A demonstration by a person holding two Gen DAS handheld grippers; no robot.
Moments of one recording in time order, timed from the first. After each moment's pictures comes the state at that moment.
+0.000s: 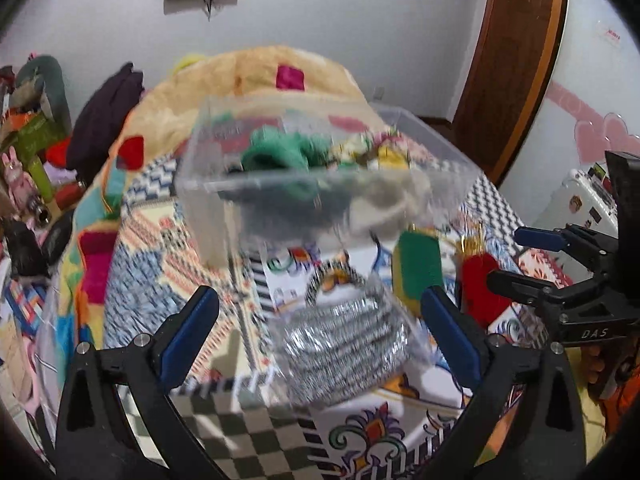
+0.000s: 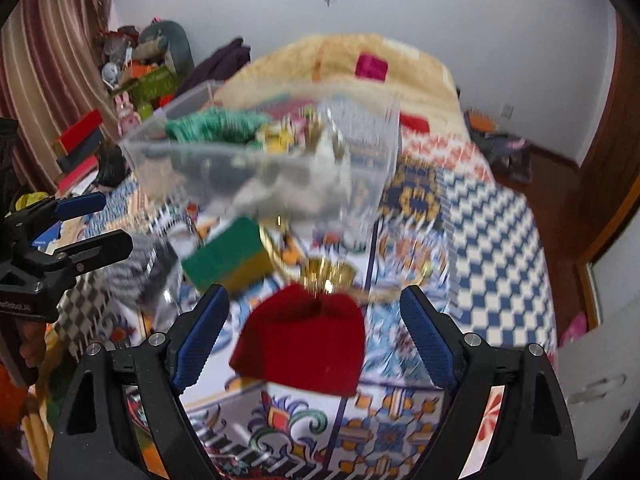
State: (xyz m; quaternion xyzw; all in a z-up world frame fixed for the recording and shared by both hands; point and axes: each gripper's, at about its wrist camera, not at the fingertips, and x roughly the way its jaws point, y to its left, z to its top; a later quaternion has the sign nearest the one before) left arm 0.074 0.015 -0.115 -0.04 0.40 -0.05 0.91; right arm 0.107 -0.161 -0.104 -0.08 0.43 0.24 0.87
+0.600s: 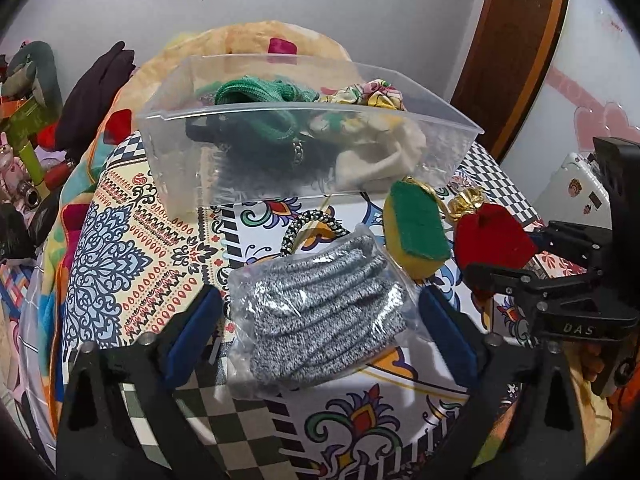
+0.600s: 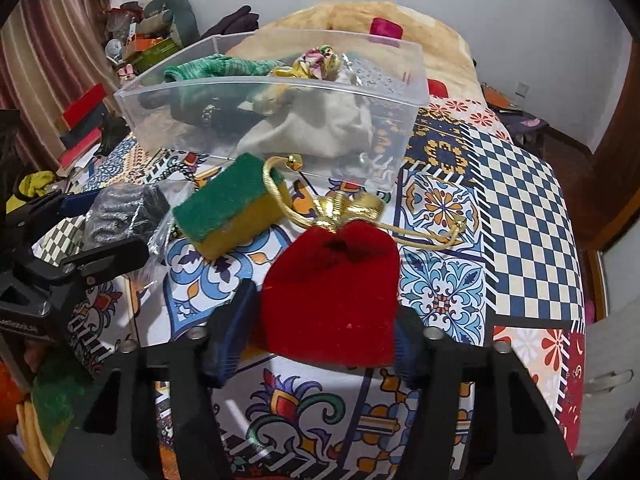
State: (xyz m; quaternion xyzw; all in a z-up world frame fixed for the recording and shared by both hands) left arm 0.068 0.001 -0.145 -0.04 0.42 -0.06 0.90; right arm 0.101 -0.156 -0.131 -0.09 0.46 0.26 0.84
